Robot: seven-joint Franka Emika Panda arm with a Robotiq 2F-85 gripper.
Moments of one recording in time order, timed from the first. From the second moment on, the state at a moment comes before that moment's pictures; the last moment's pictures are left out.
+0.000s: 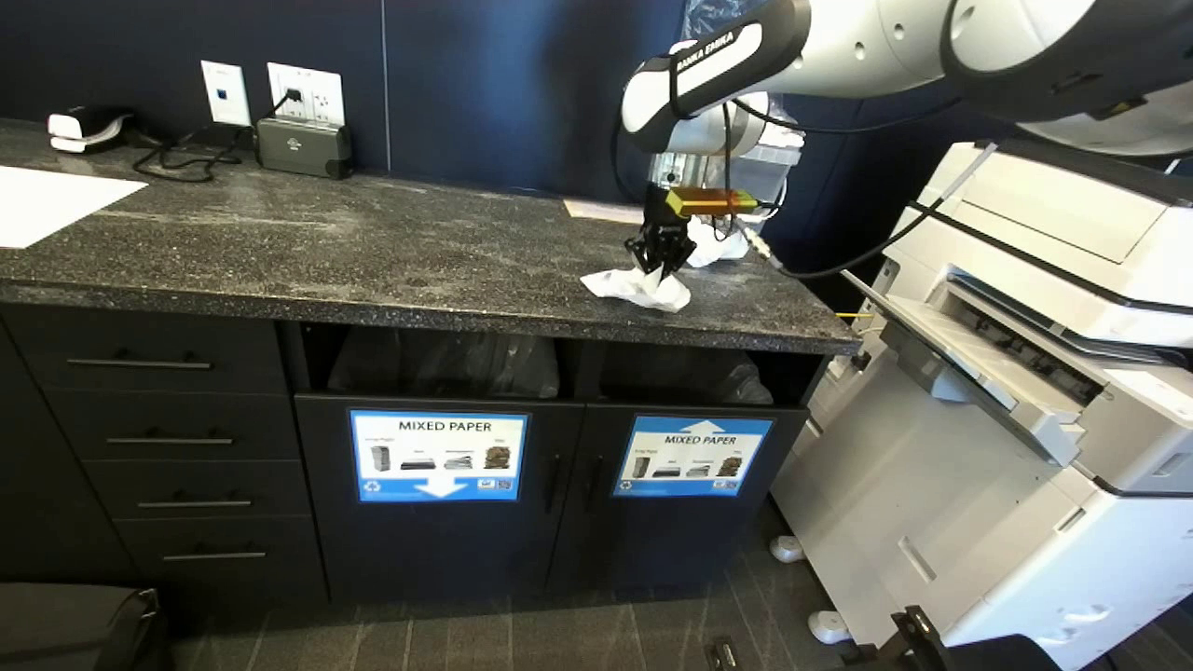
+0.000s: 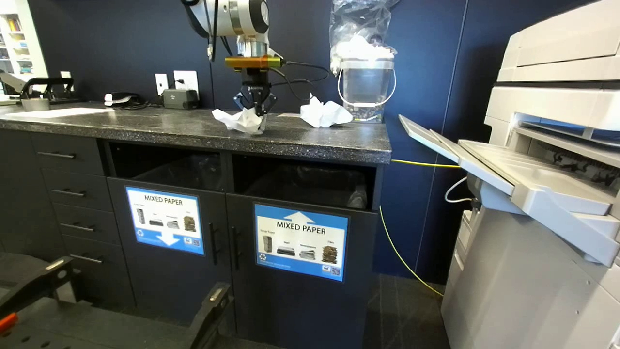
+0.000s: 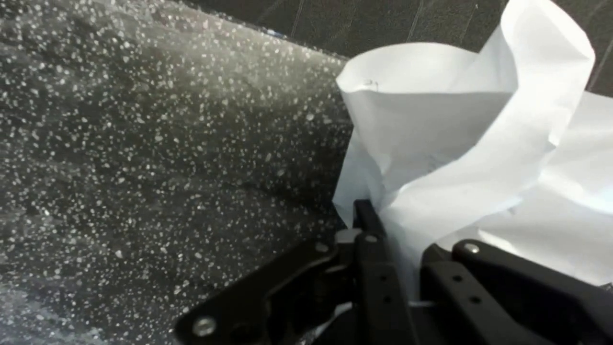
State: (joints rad) arm 0.09 0.78 0.05 -1.27 -0.11 1.98 -0.13
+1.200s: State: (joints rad) arm 0.11 0.35 0.05 -2.18 -0.14 2.49 -0.04
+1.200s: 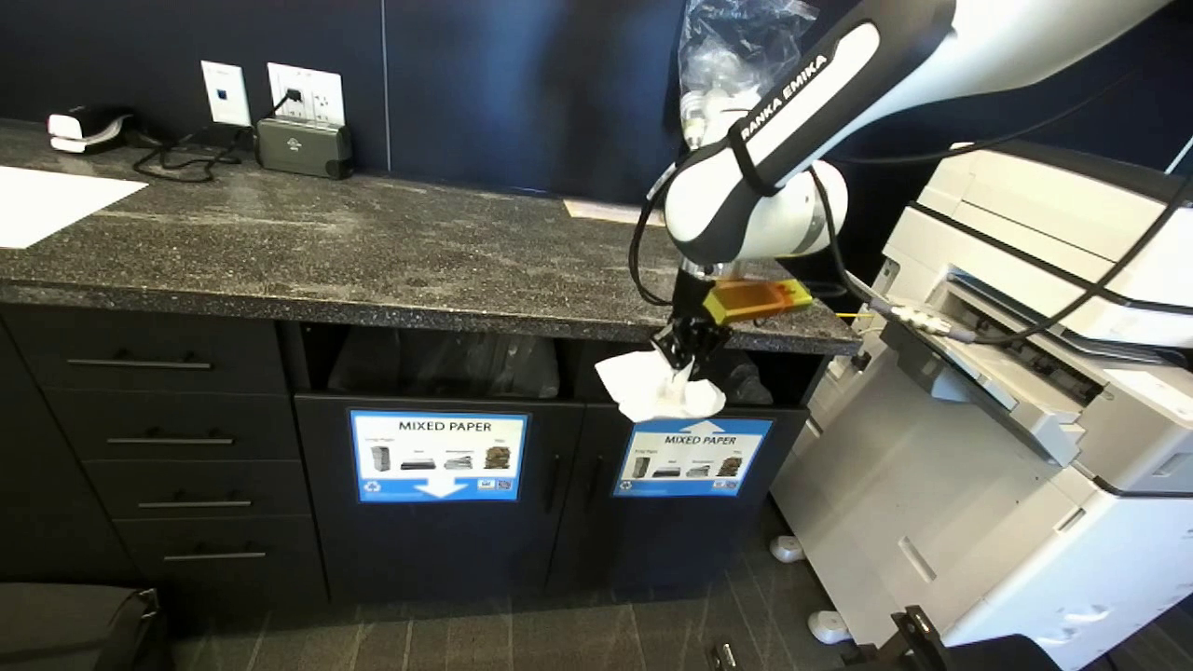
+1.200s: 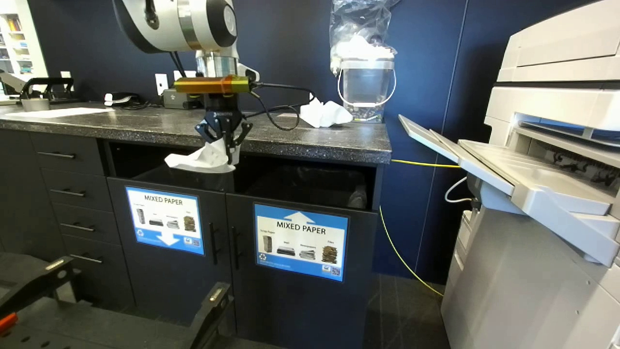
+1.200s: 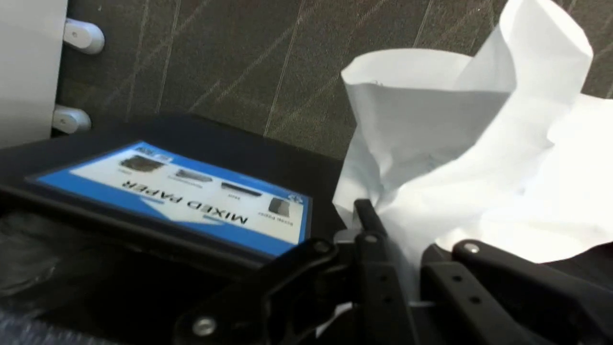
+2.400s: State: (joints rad) arm 0.40 0.30 -0.64 -2.62 -0.73 3.42 0.29
